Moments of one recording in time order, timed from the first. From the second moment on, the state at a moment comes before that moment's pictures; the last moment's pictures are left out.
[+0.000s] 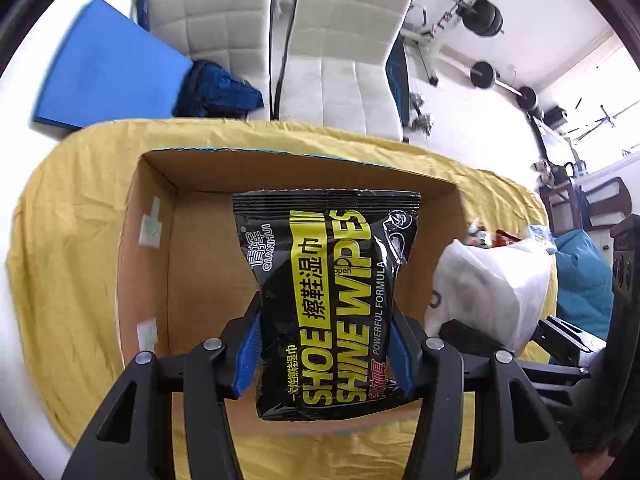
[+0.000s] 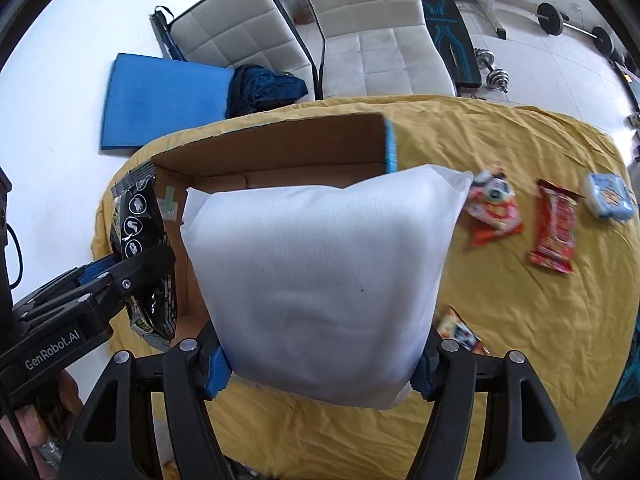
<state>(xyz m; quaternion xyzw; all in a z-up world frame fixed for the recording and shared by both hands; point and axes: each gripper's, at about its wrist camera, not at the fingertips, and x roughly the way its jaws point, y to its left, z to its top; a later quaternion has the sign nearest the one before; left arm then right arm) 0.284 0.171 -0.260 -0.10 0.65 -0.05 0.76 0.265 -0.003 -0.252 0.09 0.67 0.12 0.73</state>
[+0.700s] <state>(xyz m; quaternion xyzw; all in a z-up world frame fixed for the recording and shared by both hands) 0.351 0.184 -0.395 -0.11 0.73 -0.10 0.66 0.354 0.070 -0.416 0.04 0.73 0.06 0.68</state>
